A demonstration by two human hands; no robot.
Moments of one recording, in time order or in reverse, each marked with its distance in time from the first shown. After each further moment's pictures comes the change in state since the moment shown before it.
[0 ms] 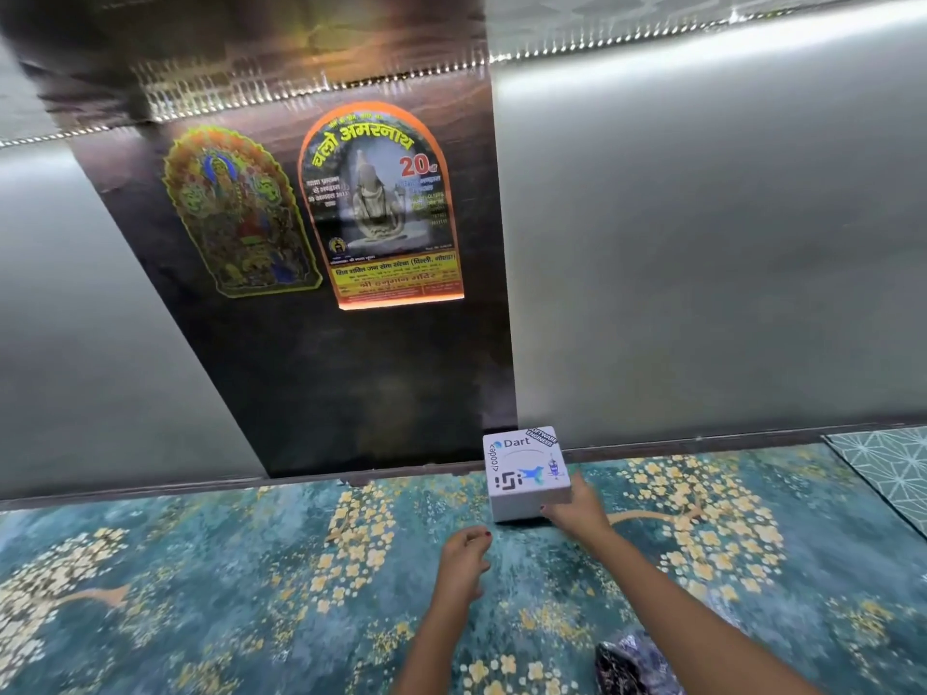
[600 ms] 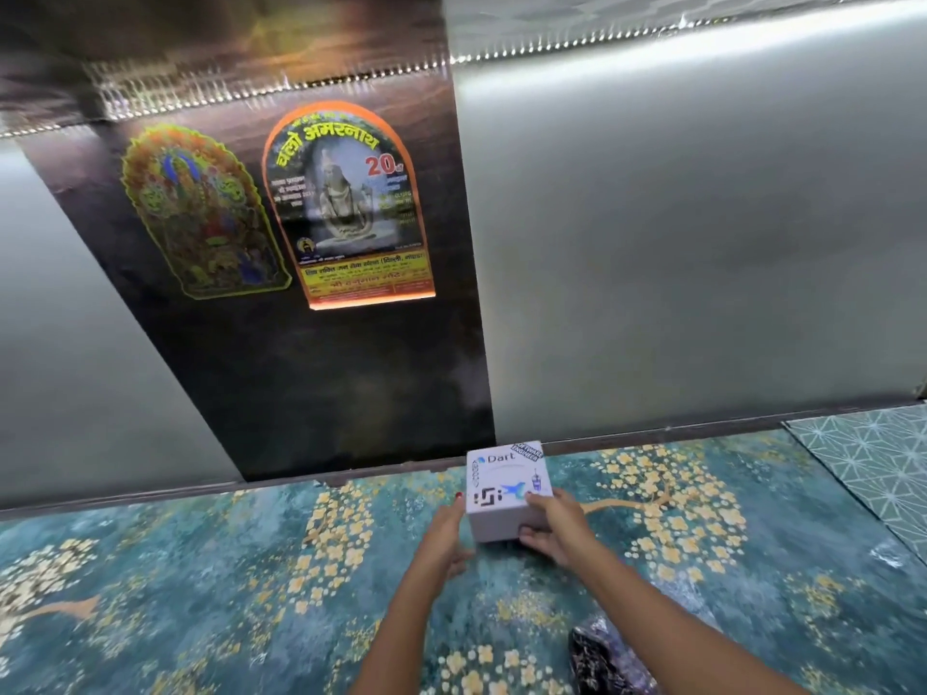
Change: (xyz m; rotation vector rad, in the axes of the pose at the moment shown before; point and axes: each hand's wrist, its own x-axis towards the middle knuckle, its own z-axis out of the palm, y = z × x) left_hand 0.006 0.019 0.009 0.022 -0.079 -0.032; right_hand -0.038 -0.007 -0.007 0.653 -0.060 0.355
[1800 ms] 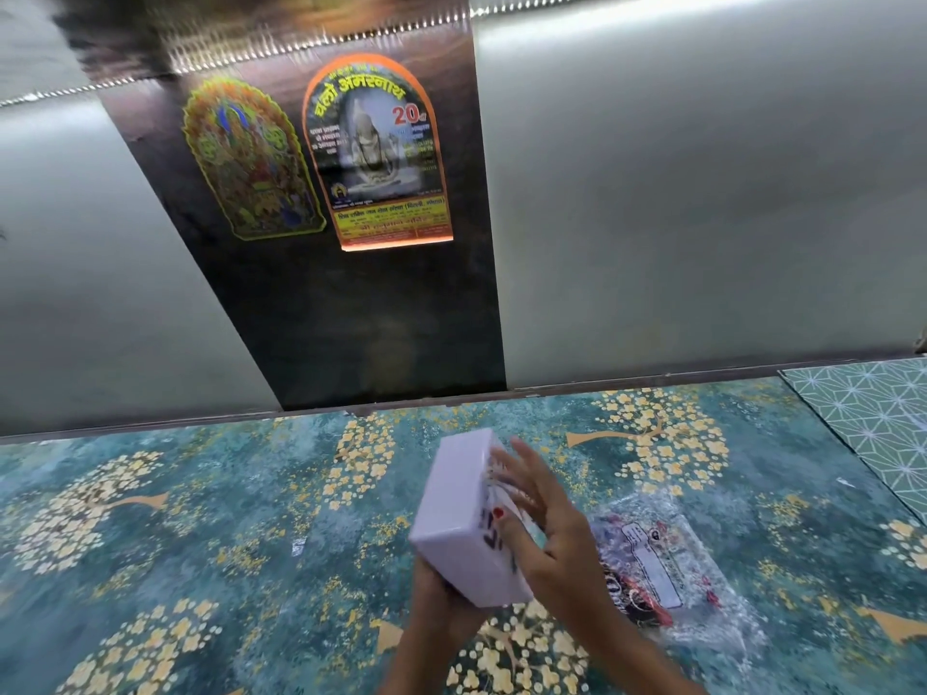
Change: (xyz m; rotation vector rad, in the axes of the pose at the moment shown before) left_hand -0.115 -0.105 -0.007 -0.961 -0.410 0.146; right_hand -0.212 0.049 -0.016 -0.450 -0.285 -0.908
